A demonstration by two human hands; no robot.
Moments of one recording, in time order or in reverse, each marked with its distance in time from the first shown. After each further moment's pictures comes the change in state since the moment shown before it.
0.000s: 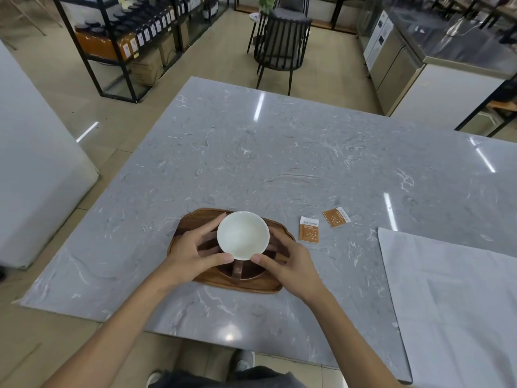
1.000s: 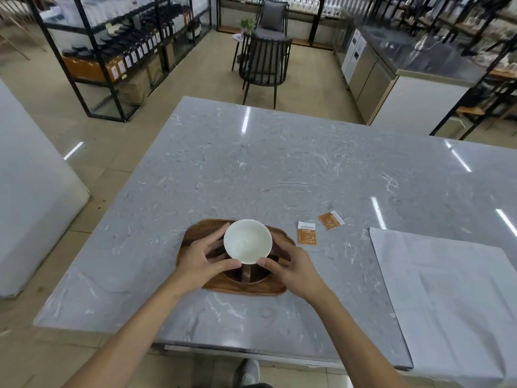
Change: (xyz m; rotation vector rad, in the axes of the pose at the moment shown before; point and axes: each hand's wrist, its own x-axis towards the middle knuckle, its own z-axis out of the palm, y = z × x) left_hand 0.003 -0.006 -0.003 0.000 -0.001 -0.028; right_hand -0.007 -0.017 0.008 -0.112 0.018 -0.058
